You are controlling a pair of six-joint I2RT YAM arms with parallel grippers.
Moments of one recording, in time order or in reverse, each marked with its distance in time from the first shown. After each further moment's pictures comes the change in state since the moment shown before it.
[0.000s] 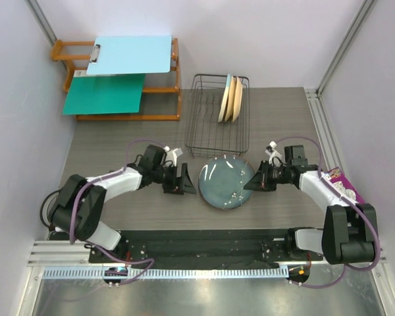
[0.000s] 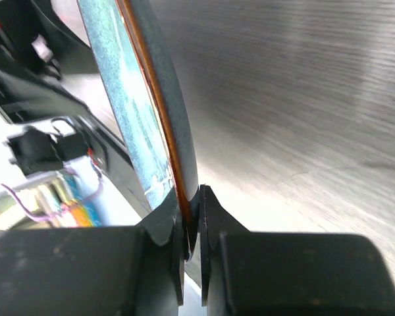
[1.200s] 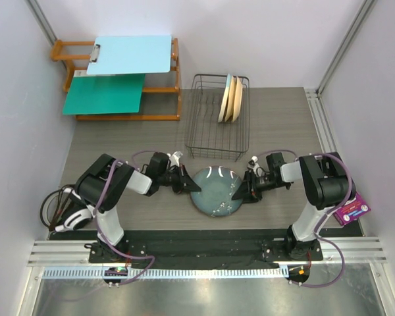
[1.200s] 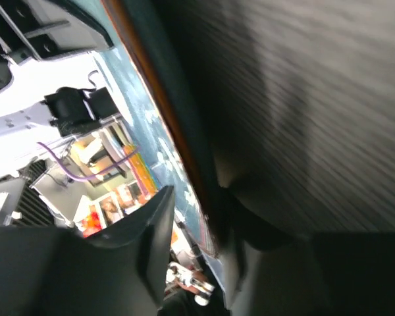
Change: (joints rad) left arm -0.004 0.286 -0.099 0.593 0.032 -0.393; right arm 0.097 0.498 0.020 0.179 -0.232 0.021
